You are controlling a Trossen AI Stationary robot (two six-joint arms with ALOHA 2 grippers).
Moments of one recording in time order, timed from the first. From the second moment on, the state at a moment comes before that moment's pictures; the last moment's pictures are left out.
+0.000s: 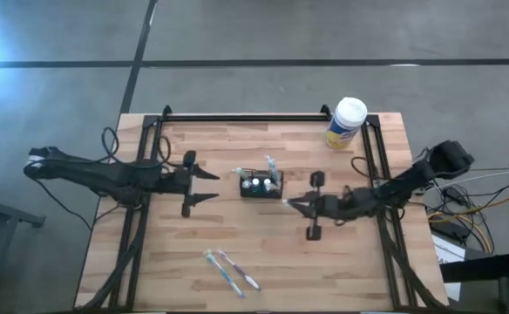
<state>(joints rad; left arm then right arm) -0.15 0.76 0.56 0.10 -0.16 0.06 0.39 1.39 0.49 1.18 0.46 -0.25</state>
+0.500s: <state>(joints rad) -0.15 0.99 0.62 0.37 -0.15 0.11 0.24 1.61 0.70 1.07 0.31 -0.09</state>
